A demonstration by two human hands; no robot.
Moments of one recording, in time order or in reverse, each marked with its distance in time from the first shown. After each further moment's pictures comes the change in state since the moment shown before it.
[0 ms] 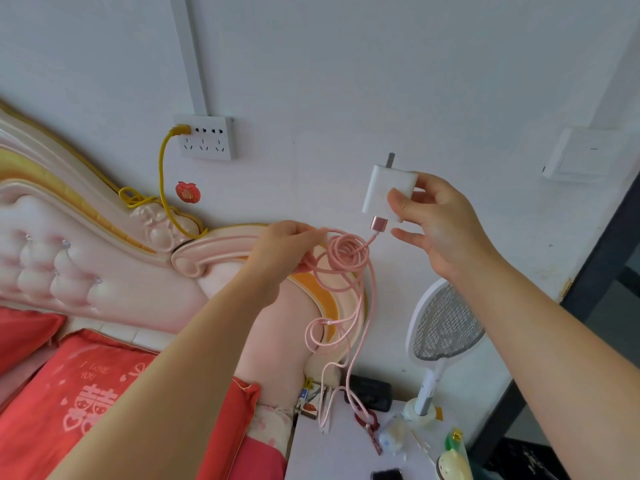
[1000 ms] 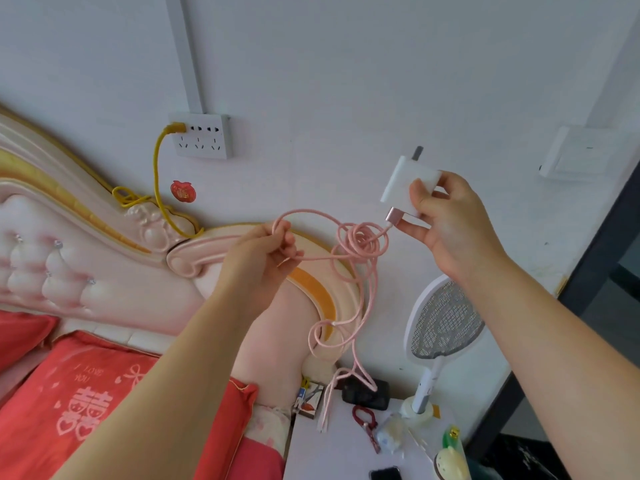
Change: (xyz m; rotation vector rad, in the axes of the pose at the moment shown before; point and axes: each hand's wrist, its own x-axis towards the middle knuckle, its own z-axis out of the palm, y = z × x) left_hand -0.005 -0.013 -0.014 -0.714 0.005 -0.066; right_hand 0.001 0.000 -0.004 0.197 0.100 -0.003
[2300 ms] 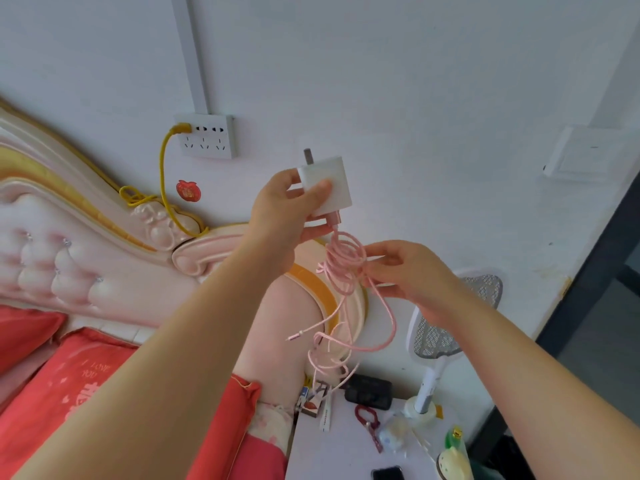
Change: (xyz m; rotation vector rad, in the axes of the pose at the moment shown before) left_hand -0.002 0.030 0.047 0.361 -0.041 0.184; right_hand -0.036 0.037 0.000 -0.401 -0.380 0.270
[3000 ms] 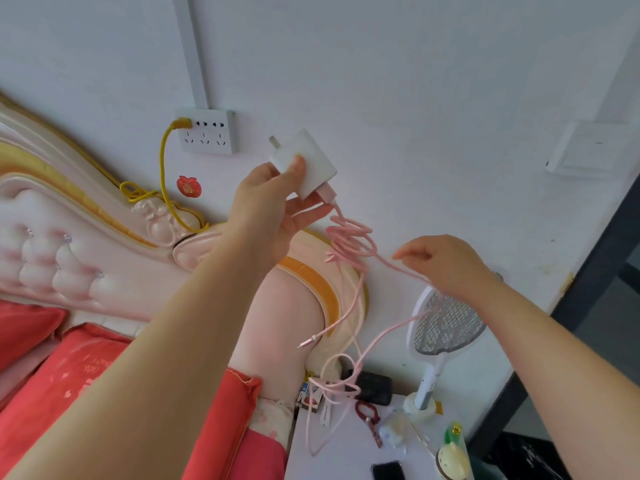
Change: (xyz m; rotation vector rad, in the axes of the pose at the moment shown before) left_hand -0.004 0.012 -0.005 -0.265 0.029 -0.011; right_hand 0.003 0.001 -0.038 -0.723 0.171 -0.097
